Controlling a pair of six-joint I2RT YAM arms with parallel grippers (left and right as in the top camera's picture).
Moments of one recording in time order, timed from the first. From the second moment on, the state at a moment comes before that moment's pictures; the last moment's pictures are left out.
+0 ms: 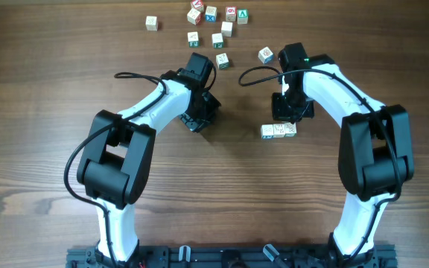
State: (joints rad) left arm -0.42 2.08 1.38 -0.70 0.23 -1.14; right arm 0.24 2.06 1.44 -0.96 -0.04 0.24
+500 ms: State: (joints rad) left arm -0.42 2.08 1.38 -0.70 0.23 -1.14; right arm 0.21 2.06 1.44 -0.91 0.12 0.34
